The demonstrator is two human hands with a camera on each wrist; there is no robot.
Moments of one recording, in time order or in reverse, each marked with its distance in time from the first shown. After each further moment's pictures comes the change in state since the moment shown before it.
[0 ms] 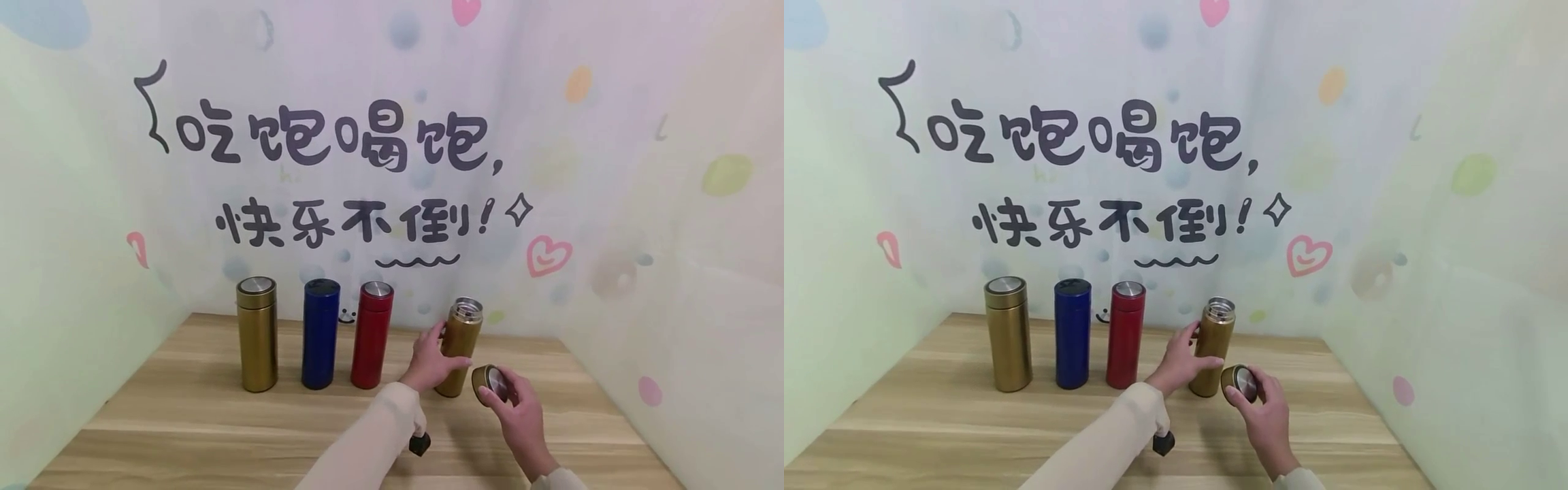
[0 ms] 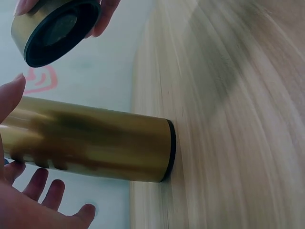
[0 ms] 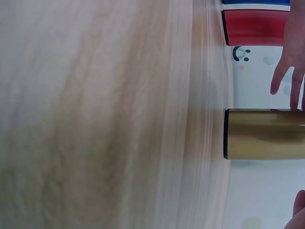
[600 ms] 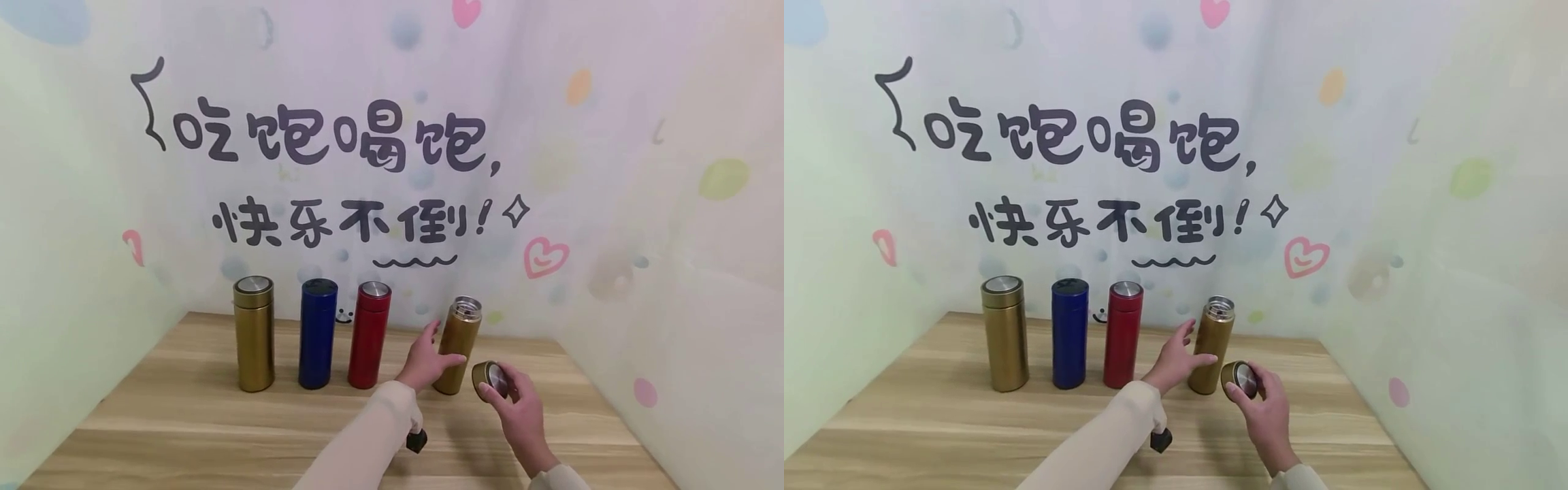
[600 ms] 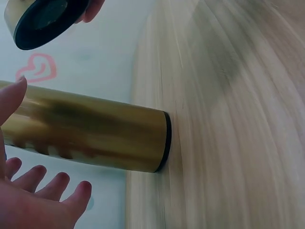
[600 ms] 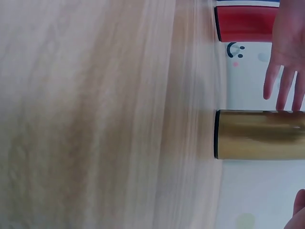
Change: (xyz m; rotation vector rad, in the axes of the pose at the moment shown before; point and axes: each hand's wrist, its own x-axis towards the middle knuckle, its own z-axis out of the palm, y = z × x) left_hand 0.007 -0.008 0.001 -0.094 -0.010 -0.039; right_hand 0.004 -0.005 -0.005 0.021 0.016 -0.046
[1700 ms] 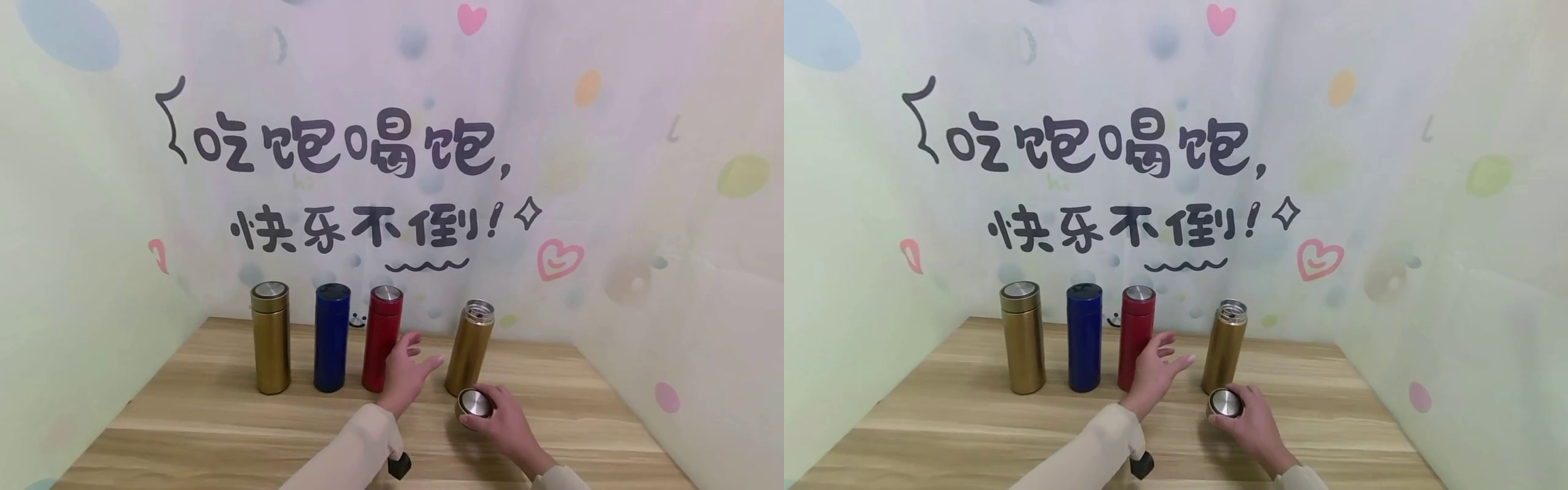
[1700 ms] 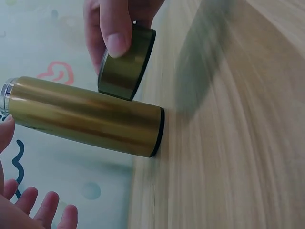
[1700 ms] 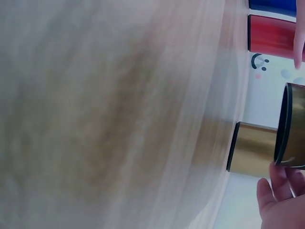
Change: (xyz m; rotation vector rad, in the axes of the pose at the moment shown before) left_hand -0.041 -0.009 -0.045 -0.025 0.271 0.066; right_hand -0.006 0.011 0.027 -0.331 -0.306 -0.088
